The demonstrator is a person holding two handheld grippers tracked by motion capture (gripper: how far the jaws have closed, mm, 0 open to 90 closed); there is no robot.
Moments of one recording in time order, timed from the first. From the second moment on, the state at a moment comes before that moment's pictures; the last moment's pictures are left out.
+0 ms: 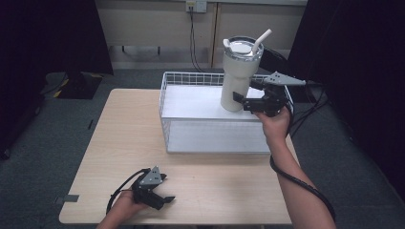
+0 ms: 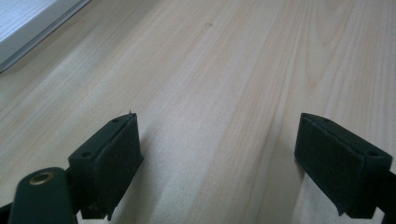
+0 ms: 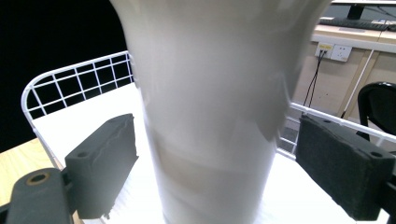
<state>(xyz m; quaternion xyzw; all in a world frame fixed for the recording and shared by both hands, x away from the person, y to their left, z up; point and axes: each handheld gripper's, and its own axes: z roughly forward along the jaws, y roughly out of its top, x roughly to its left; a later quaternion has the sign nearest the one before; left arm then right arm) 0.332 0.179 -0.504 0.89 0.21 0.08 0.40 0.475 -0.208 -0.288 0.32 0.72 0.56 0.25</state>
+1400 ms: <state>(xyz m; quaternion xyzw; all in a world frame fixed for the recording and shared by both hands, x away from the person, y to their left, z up) 0.332 0.179 -0.504 0.89 0.21 0.08 0.40 0.394 -0.243 -0.331 0.26 0.75 0.57 0.19</state>
